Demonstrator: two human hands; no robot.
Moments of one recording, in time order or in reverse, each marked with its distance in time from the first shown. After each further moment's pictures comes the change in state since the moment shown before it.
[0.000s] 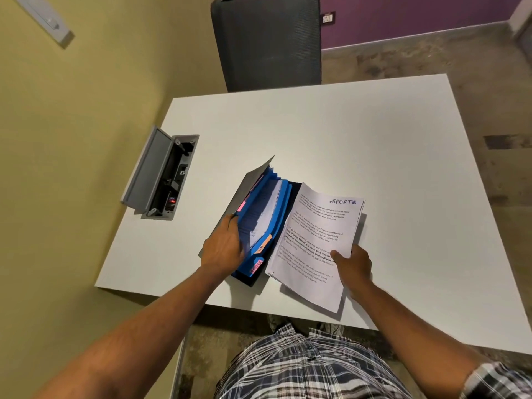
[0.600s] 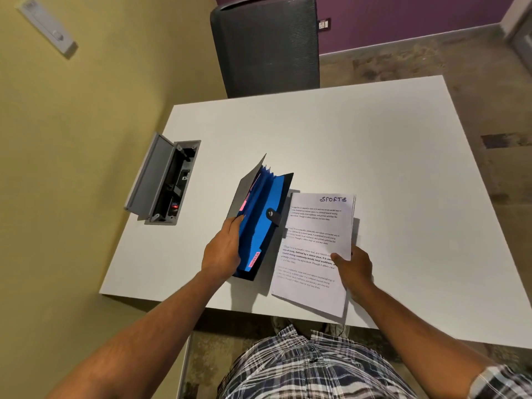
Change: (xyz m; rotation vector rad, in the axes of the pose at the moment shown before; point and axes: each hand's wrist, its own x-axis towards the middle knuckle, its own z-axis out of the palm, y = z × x) left_hand 0.002 -0.020 0.006 -0.064 -0.033 0.061; right_hand -0.017 -0.006 0.005 0.034 -0.031 -0.022
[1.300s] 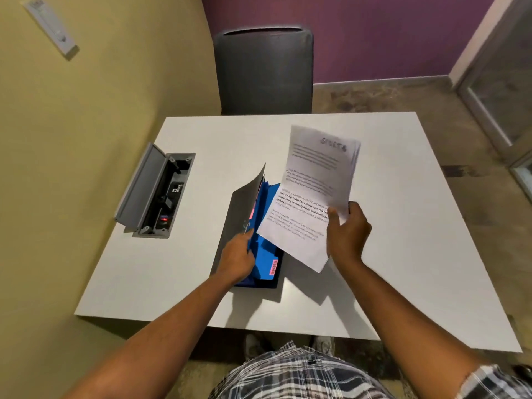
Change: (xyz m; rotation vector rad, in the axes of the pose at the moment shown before) left_hand 0.016 -0.006 -0.002 -0.437 -0.029 0.019; right_hand -0.046 -0.147 0.025 0.087 0.452 -0.470
